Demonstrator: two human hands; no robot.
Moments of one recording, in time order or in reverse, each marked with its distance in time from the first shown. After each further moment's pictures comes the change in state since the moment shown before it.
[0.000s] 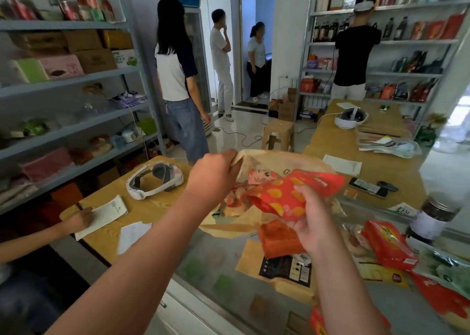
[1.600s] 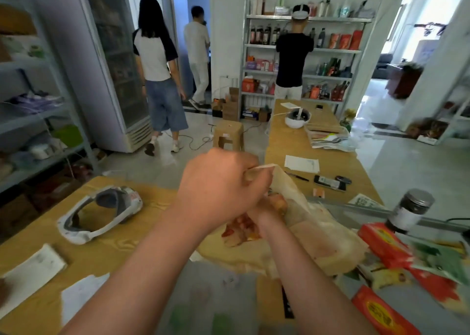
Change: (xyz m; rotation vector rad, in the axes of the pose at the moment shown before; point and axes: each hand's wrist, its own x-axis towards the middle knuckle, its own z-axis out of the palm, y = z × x) left_hand 0.059 -0.057 -0.033 -0.198 -0.006 0.360; right_hand 0.136 0.063 0.117 -0.805 0.138 0.019
